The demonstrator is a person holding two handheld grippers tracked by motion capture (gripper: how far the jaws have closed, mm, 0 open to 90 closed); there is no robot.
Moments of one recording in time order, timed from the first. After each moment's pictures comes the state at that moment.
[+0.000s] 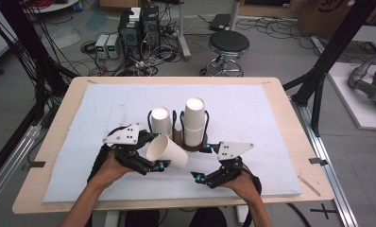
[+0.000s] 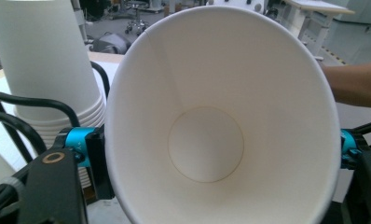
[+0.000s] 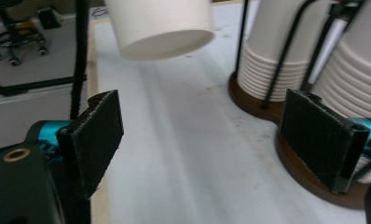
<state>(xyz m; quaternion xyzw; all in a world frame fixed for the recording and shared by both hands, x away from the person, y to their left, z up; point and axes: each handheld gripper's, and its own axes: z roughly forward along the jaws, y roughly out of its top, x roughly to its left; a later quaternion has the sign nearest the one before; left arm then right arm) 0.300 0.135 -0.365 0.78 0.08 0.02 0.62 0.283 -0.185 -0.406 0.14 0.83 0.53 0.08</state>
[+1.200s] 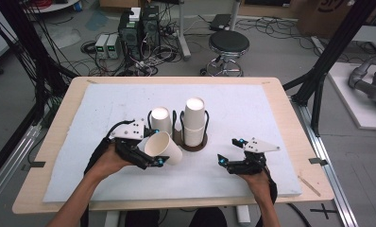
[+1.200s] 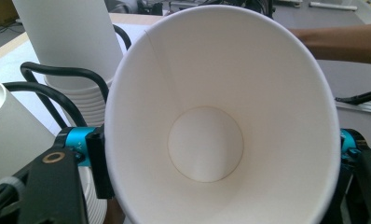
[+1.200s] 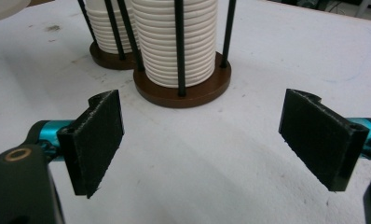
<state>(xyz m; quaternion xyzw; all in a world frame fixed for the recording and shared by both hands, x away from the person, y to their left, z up) 0.314 0.133 -0.357 0.84 0.08 0.04 0.54 0.298 -0.256 -0.438 0.33 0.78 0.50 0.18</state>
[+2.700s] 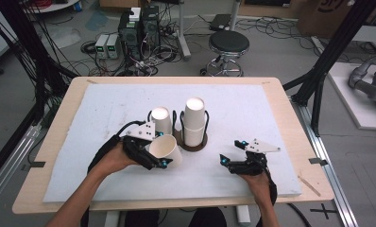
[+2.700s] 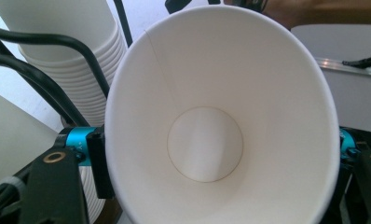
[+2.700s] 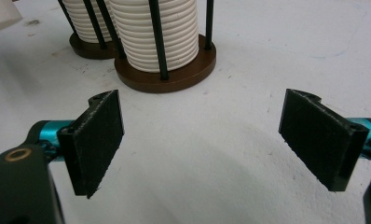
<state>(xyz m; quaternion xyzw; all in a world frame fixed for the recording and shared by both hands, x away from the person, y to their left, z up) 0.322 0.115 -0.362 0.89 0.08 0.04 0.46 0.302 -0.263 -0.451 0.36 0.77 0.49 0.18</state>
